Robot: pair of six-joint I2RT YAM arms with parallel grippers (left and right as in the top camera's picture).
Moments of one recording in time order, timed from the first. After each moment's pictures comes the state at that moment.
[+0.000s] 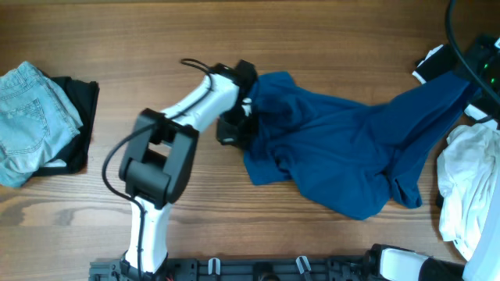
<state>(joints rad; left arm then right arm) -0.44 2.18 1.59 -1.12 0.31 -0.47 -0.18 1.44 1.92 -1.24 0.27 0.22</state>
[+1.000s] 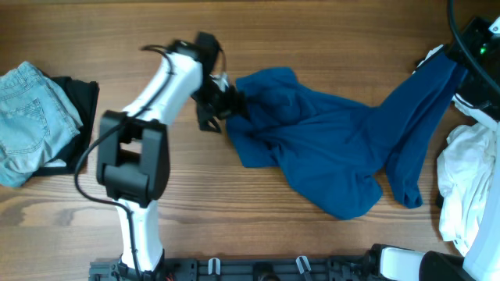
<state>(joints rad) -0.33 2.14 1.64 -1.14 0.48 -0.46 -0.18 1.48 1.92 -1.14 0.11 0.32</state>
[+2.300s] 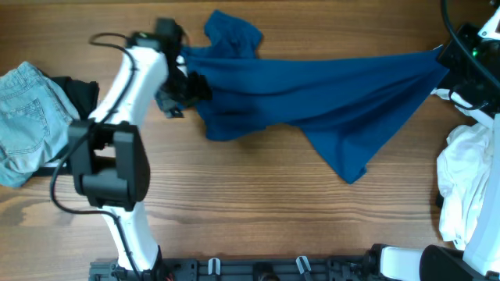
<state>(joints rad) -0.16 2.07 1.66 -1.13 0.21 -0.51 -0.18 1.51 1.92 -1.21 0.07 0.31</state>
